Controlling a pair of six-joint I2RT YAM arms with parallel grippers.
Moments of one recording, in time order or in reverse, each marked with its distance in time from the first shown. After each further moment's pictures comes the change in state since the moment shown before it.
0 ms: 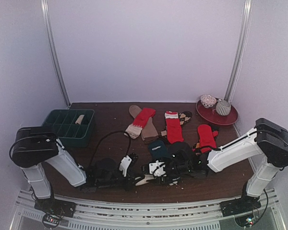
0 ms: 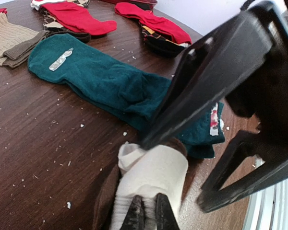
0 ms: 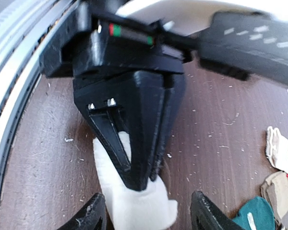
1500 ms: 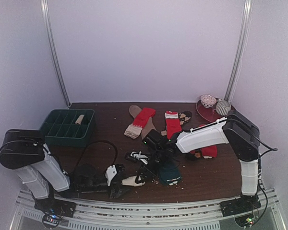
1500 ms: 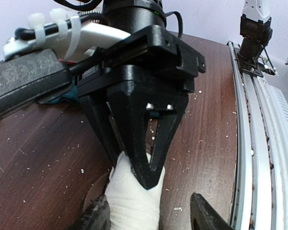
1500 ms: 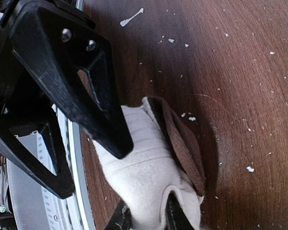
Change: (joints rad) left arm -0.008 -0.167 -0.259 0.232 0.055 0.349; right arm -0.074 0.388 0.593 -0.716 -0.439 0.581
